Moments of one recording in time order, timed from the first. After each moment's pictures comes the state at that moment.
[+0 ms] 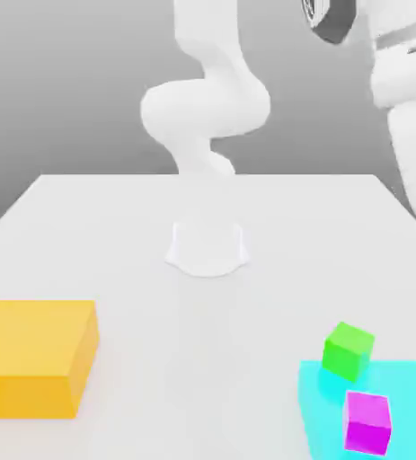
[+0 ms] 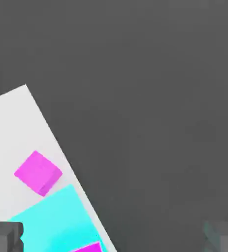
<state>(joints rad) 0.48 0.05 -0.10 -2.10 0.29 2.39 -0.21</state>
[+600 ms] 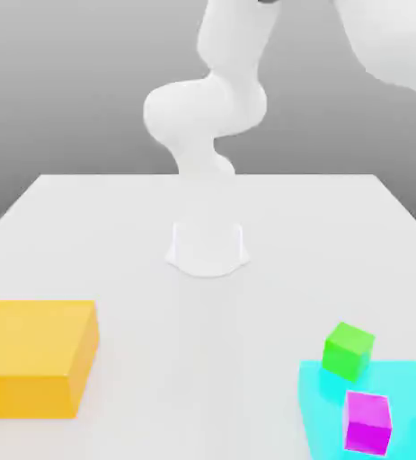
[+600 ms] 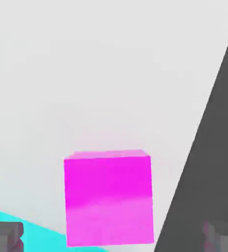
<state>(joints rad) 0.63 0.61 -0.01 -1.98 0.01 2.59 -0.57</state>
